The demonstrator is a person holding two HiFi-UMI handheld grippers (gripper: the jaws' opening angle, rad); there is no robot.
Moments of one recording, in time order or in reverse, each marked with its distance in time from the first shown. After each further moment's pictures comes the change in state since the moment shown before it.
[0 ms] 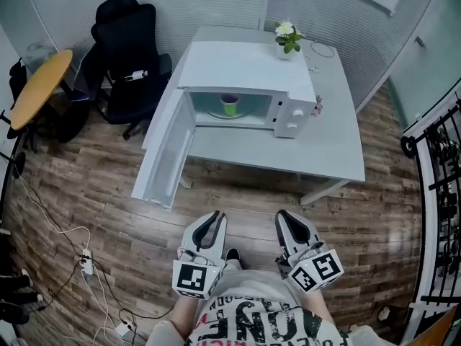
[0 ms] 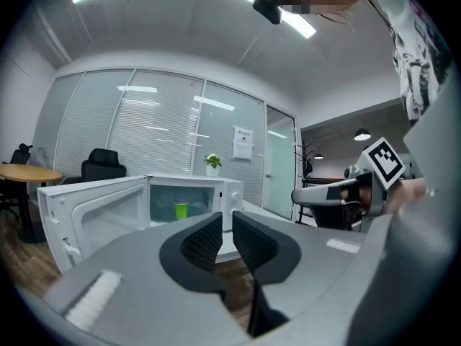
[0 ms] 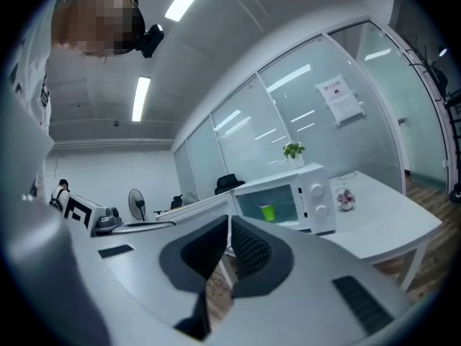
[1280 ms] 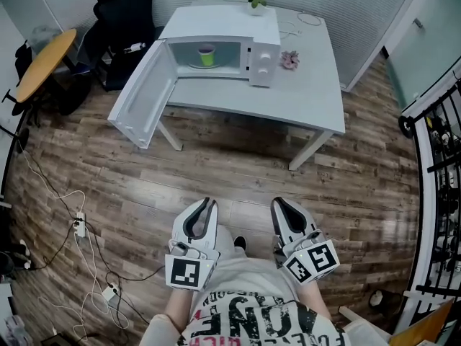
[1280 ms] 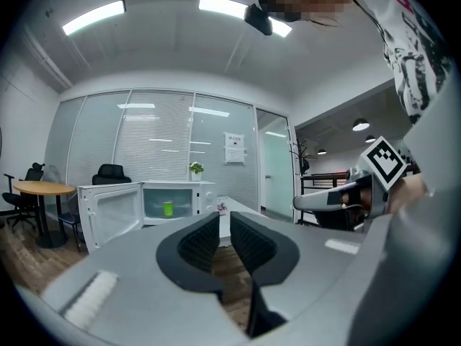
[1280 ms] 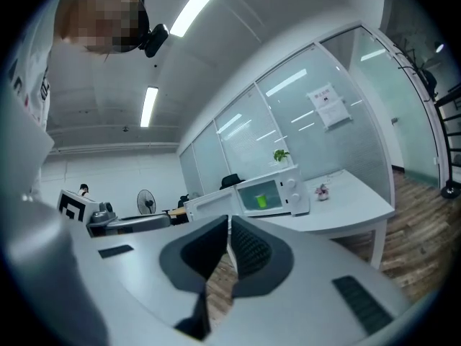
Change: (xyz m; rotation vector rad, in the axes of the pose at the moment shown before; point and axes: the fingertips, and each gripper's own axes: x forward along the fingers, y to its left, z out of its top) left arm -0.098 -0.177 -0.013 0.040 -0.023 0.084; right arm -0.194 0.000 -0.032 0.011 -0.007 0.030
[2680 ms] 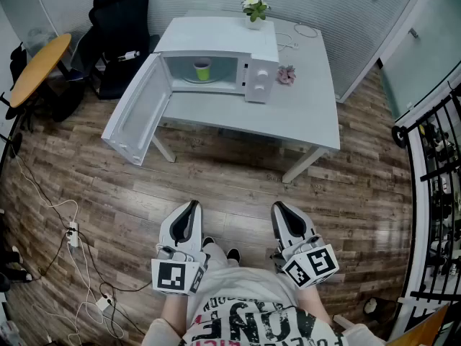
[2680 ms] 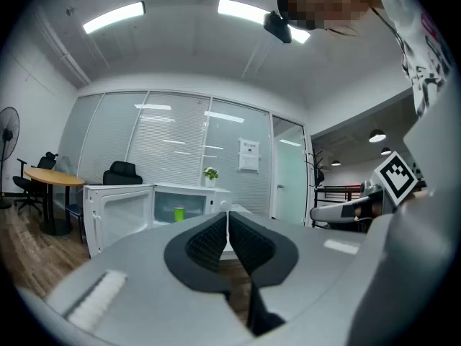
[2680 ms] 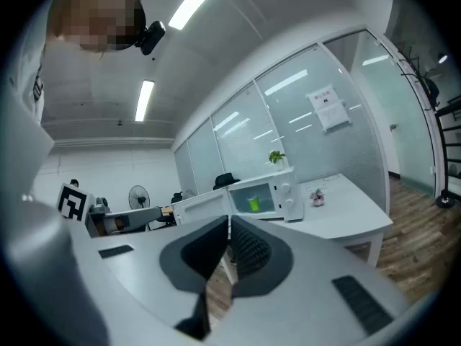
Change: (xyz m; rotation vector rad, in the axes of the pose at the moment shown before) left arm 0.030 0.058 0.023 -0.059 -0.066 0.092; right arm 0.039 -0.027 0.021 -0.023 0.017 -0.038
